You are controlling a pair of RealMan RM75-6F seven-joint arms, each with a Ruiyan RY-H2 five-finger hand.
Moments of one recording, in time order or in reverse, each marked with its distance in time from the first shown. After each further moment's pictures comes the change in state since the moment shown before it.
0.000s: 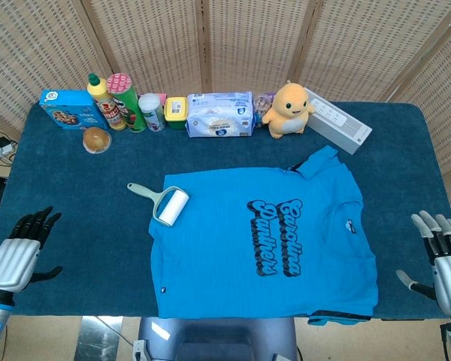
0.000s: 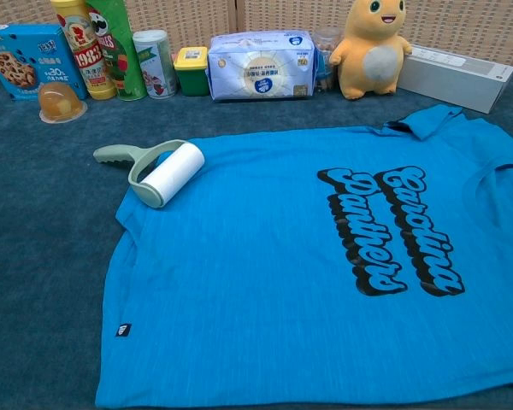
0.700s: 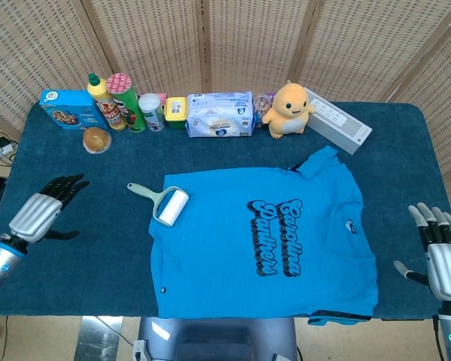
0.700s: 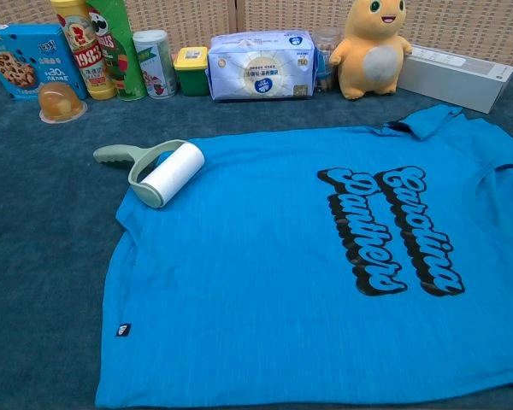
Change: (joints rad) left arm -0.316 -0.141 -0.017 0.632 0.244 -0.175 -0.657; right arm 0.053 -0.049 0.043 0.027 0.122 -0.117 -0.062
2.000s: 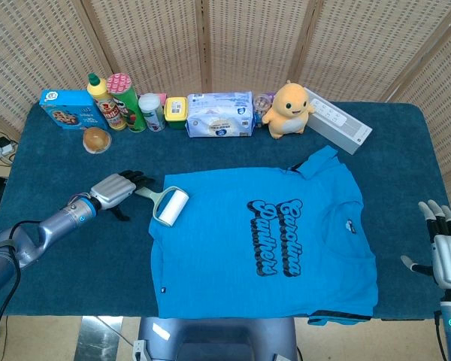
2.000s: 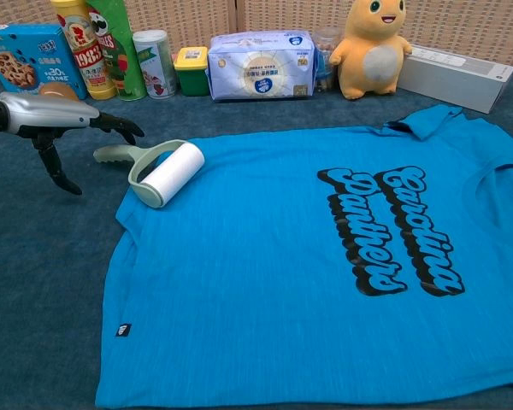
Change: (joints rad) left arm -0.440 -0.279 0.181 0.366 0.094 -0.403 -0.291; right arm 0.030 -0.016 0.035 0.033 0.148 -0.106 0.002
